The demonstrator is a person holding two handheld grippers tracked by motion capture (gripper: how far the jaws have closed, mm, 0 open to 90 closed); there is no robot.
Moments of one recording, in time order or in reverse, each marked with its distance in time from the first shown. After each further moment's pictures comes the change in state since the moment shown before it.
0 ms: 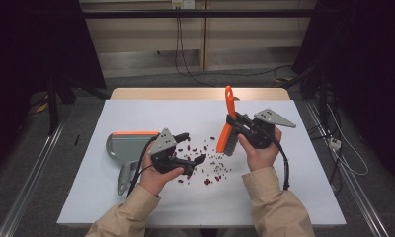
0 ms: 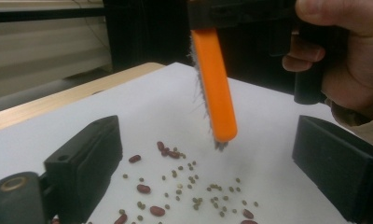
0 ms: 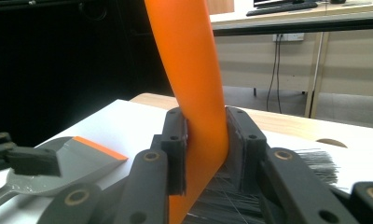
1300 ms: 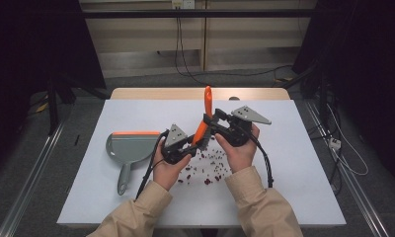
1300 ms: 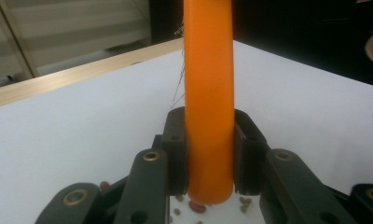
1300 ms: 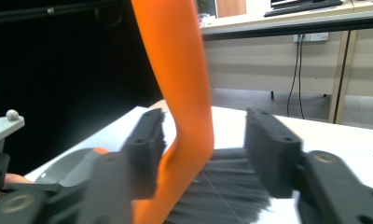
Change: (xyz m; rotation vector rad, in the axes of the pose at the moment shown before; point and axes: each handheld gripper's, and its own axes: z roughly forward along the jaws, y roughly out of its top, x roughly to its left) left arm 0.014 -0.011 0.031 0.089 0.193 -0.041; right arm 0.035 -0.002 0.038 -0.020 0.047 0.032
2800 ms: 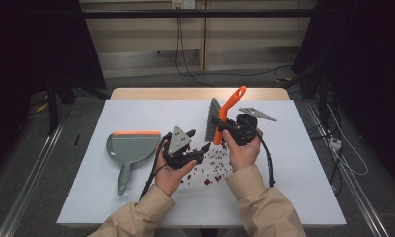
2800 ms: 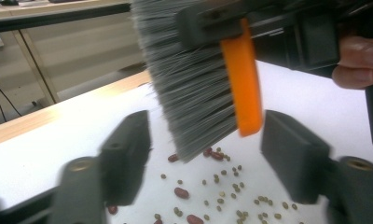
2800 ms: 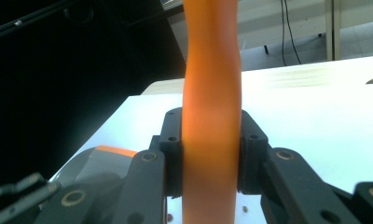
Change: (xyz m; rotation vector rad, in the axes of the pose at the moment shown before) left arm -0.021 0.009 -0.009 -0.070 0.038 0.071; right arm -0.018 -0.004 -0.003 0.119 -0.060 0.240
